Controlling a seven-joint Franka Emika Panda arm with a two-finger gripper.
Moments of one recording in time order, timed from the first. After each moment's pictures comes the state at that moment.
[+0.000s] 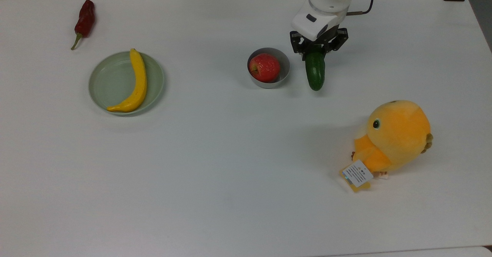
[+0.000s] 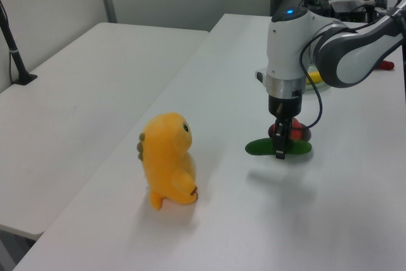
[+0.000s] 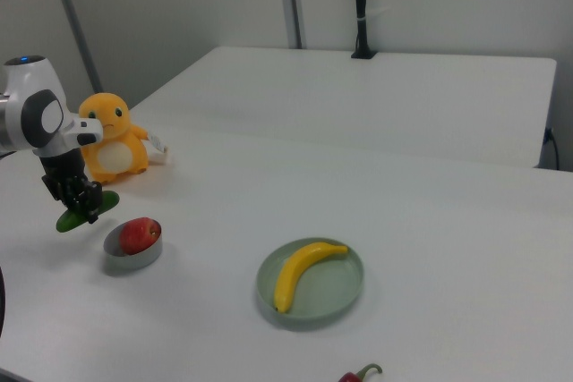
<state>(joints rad) 0.26 0.26 0.27 -1.90 -0.05 2.15 0.46</state>
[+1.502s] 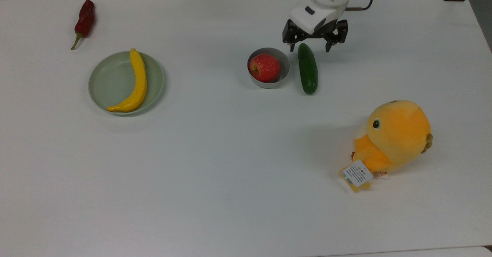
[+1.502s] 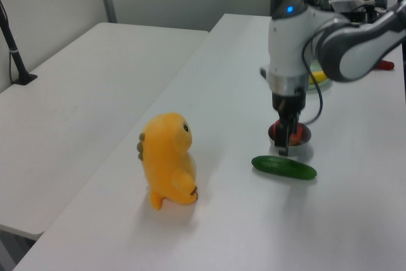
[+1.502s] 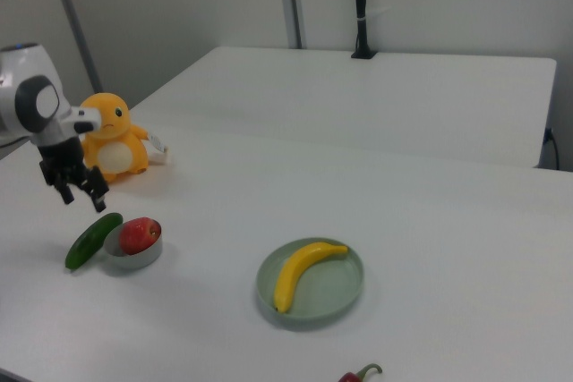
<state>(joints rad) 0.26 0.22 0.27 -1.88 -0.08 2.07 0.51</state>
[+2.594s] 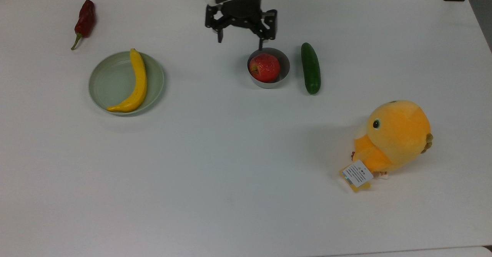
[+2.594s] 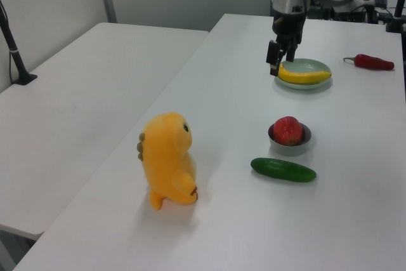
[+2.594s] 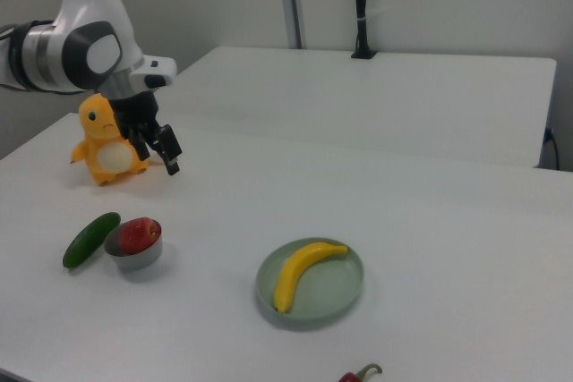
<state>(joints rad) 0.13 0.09 0.07 -1.80 -0.04 1.97 0.40</state>
